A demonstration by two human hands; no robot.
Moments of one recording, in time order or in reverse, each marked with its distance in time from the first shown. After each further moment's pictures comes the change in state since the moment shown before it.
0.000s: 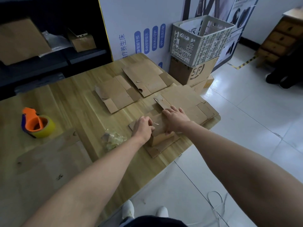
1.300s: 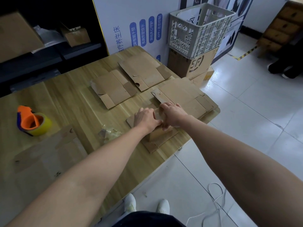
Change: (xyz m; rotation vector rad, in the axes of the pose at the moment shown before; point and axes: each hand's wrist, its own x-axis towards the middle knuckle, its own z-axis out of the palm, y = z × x) left_hand 0.016 0.022 0.010 0.309 -0.040 0.097; right_hand -0.007 -0.002 -0.005 0.108 -0.010 0.032
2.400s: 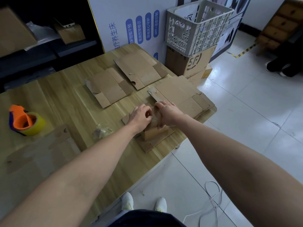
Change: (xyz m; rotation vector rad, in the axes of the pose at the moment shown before) left_hand 0.006 -0.011 0.001 -0.192 -0.042 0.103; right_hand 0.004 0.007 0.004 0.052 0.039 -0.049
